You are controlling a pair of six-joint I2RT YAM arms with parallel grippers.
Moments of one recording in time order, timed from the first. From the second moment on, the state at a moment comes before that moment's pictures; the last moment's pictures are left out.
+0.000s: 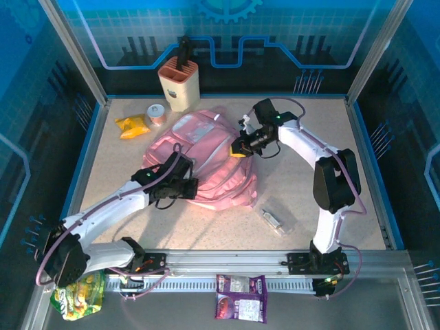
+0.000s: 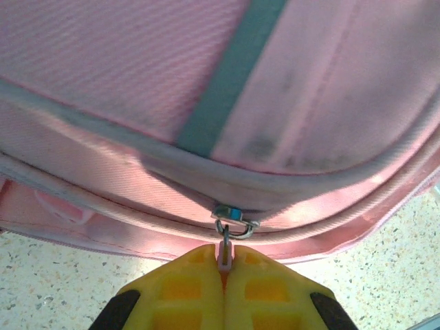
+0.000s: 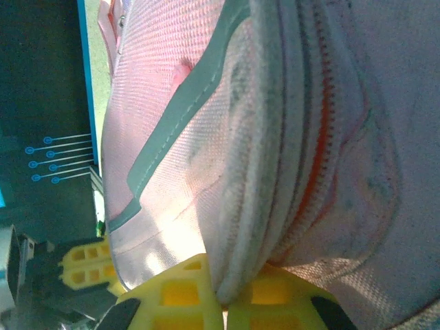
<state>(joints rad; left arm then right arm) -0.58 1.19 0.85 -0.70 0.06 -0.50 0.39 1.91 1.57 -0.83 -0.74 0.42</state>
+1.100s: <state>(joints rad) -0.97 0.91 0.62 -0.48 -0.13 -0.99 0.53 1.20 0.85 -0.84 -0.25 0.46</state>
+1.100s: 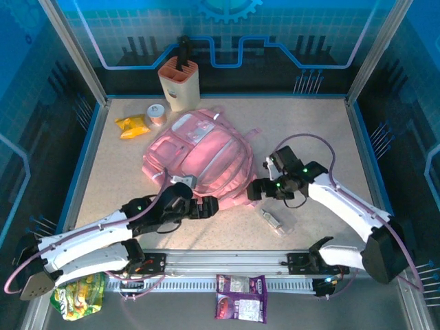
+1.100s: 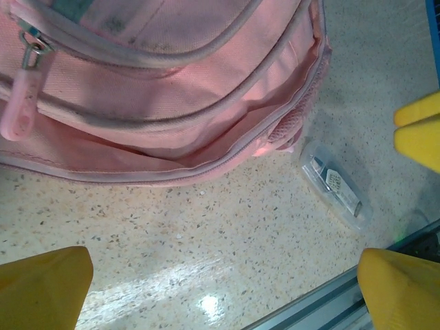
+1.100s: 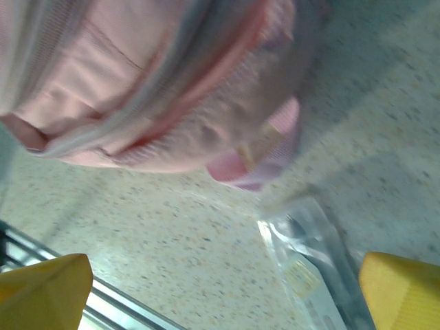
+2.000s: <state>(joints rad) -1.12 1.07 0.58 -0.25 -0.28 -1.14 0.81 1.06 0.52 -0.79 -0.12 0.79</state>
